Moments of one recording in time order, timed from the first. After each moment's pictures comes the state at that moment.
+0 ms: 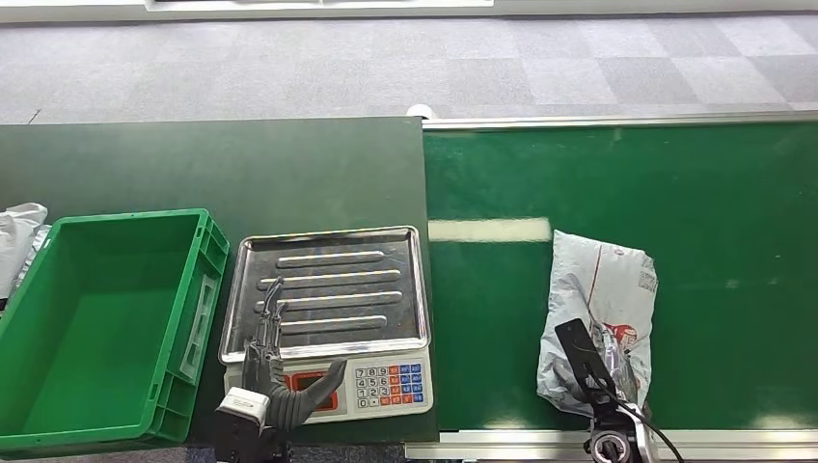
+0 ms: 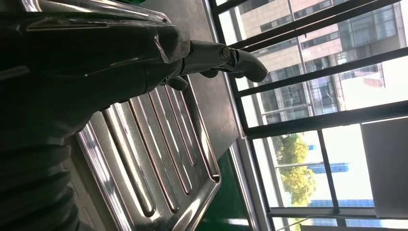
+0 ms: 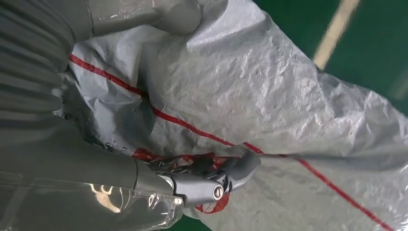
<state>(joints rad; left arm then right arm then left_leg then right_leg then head) 0.13 -0.18 -0.31 -1.51 -0.20 0.33 -0.52 -0.09 0.04 -0.13 -1.00 0.81 -0.12 0.03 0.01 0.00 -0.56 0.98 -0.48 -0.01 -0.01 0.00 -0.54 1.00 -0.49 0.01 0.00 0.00</state>
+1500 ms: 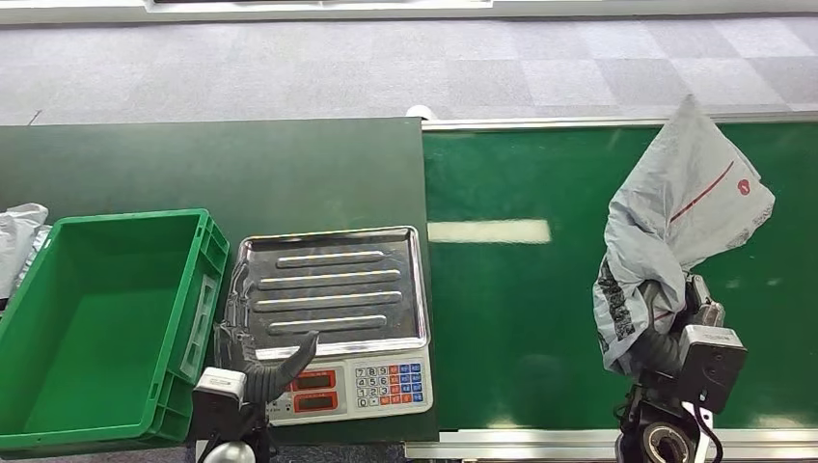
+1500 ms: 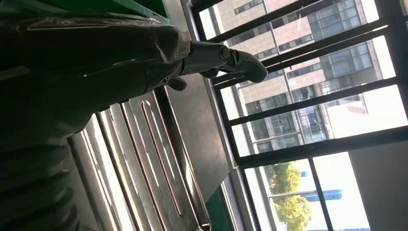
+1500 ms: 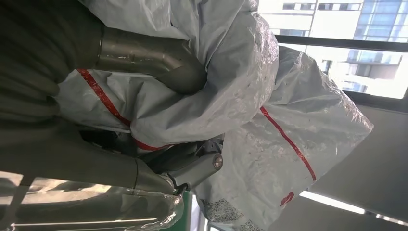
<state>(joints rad) 0.07 -0.18 -0.20 -1.50 -0.22 0.33 -0.55 -0.04 0.10 -0.11 -1.50 0.29 -0.17 -0.47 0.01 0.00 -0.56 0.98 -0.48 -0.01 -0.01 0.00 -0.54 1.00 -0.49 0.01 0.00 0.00</state>
